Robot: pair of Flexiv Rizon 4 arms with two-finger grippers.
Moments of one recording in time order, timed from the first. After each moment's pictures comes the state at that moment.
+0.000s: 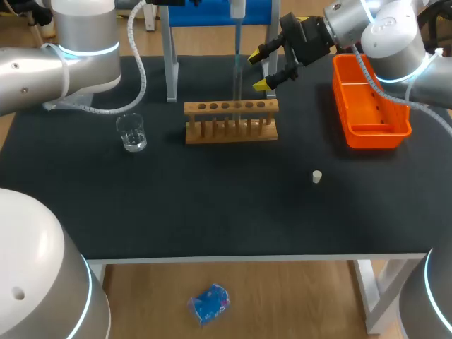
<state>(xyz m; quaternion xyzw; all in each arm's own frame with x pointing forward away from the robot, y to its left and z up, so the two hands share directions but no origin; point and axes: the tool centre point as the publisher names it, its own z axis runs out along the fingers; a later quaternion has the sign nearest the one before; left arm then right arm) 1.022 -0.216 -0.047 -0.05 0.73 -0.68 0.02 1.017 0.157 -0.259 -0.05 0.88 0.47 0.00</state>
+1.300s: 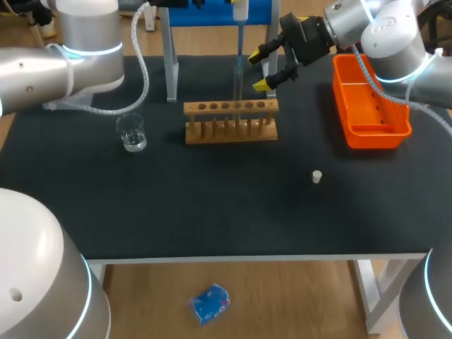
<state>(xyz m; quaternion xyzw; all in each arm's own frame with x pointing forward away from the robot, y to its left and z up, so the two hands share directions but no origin) 1.027 -0.222 -0.055 -0.04 0.73 -0.68 0.01 1.017 0.157 -0.259 -0.05 0.88 0.47 0.00</state>
